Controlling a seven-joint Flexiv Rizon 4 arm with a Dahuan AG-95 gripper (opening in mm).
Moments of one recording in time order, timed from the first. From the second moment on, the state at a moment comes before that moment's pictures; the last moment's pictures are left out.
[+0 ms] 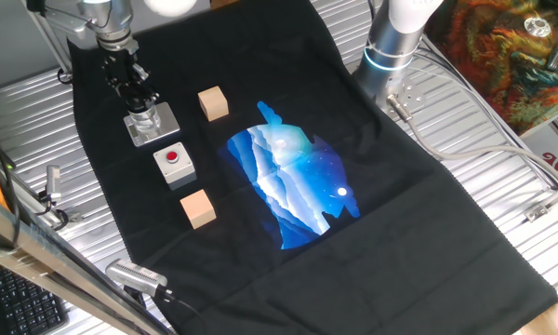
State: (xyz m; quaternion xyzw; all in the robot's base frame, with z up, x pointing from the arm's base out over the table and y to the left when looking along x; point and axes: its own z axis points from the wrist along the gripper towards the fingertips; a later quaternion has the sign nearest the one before) arm 0.627 -0.179 0.123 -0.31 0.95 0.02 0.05
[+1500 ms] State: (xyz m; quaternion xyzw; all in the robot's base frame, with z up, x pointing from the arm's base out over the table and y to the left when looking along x) arm 0.627 -0.177 0.123 -0.62 0.79 0.00 0.04
